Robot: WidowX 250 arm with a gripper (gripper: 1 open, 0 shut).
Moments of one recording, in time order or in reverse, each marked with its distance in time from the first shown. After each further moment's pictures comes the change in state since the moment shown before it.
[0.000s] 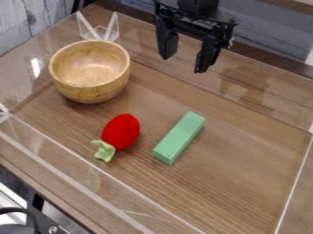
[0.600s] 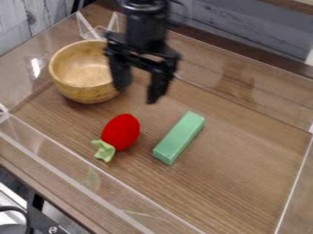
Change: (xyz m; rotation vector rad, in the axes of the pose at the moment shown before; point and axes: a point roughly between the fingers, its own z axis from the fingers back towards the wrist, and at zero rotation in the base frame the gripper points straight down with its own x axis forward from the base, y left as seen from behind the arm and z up) arm -0.054 0.047 -0.028 -0.032 0.006 0.082
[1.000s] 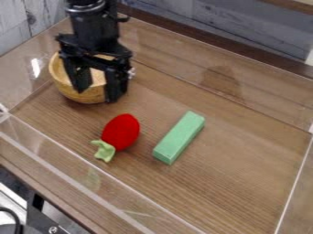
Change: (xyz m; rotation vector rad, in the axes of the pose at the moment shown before) arm -0.024 0.043 -0.004 -0.031 -0.053 0.069
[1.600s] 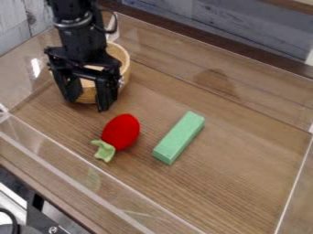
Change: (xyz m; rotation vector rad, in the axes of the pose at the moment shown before) arm -0.001 0.003 -0.018 -0.008 0.004 0.048
